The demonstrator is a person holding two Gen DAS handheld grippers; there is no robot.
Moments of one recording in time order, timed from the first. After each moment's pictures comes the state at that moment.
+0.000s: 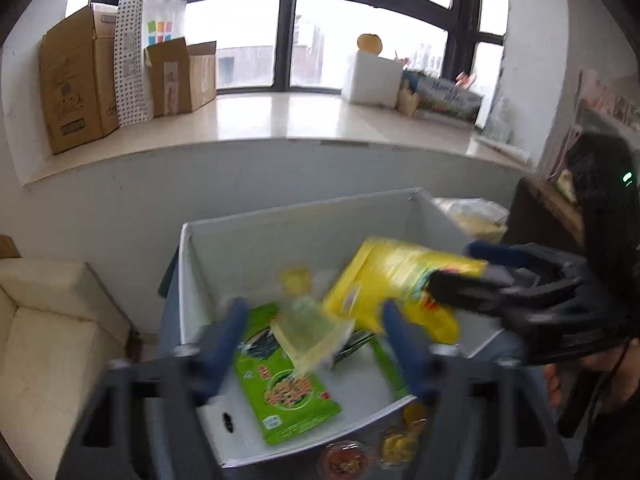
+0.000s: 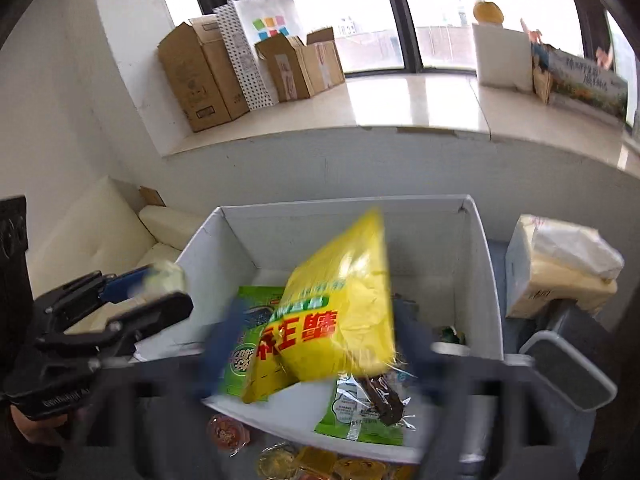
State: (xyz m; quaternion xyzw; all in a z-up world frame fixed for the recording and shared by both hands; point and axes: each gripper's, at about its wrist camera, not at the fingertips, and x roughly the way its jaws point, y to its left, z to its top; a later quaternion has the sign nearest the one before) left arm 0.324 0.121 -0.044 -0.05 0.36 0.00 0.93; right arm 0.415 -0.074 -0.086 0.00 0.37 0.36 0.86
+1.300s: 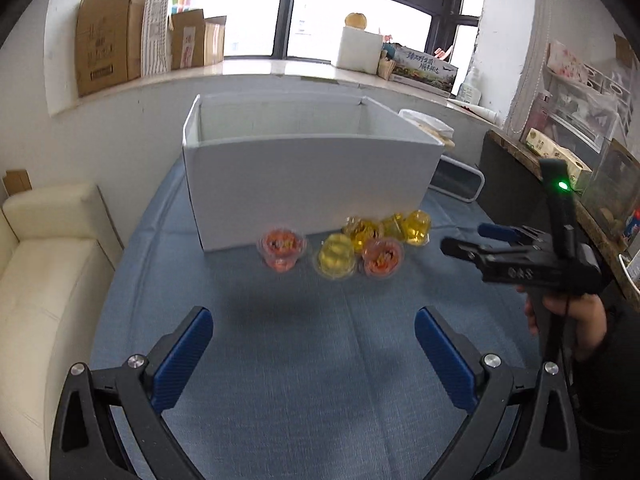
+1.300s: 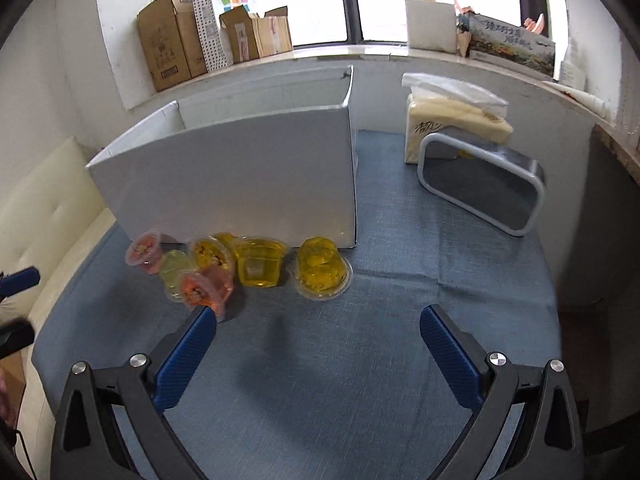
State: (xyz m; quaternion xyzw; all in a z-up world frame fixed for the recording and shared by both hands) left arm 0.135 0.053 -0.110 -0.08 0.38 -0.01 0.92; right arm 0.312 -0.185 -0.178 -0.07 0.39 0.27 0.88
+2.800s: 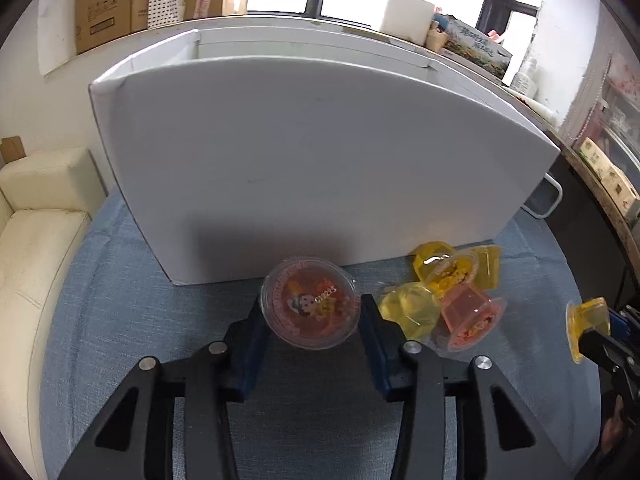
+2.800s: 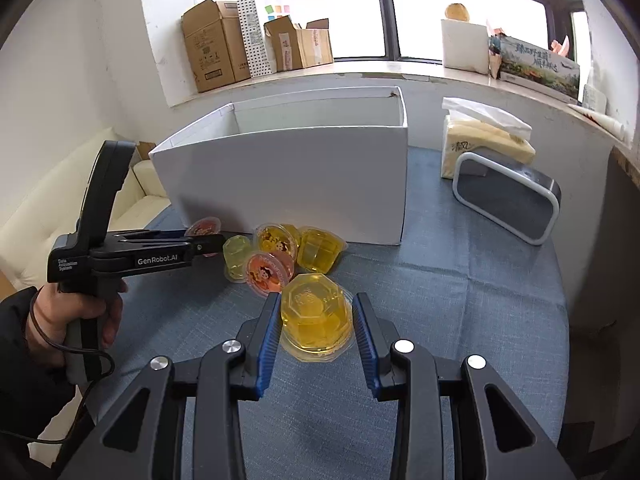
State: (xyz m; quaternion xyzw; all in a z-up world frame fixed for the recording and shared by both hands) left arm 0.259 0.073 -0.173 -0.11 0.43 0.03 0.89; right arm 0.252 -0.186 -0.160 -0.08 0.36 0.32 0.87
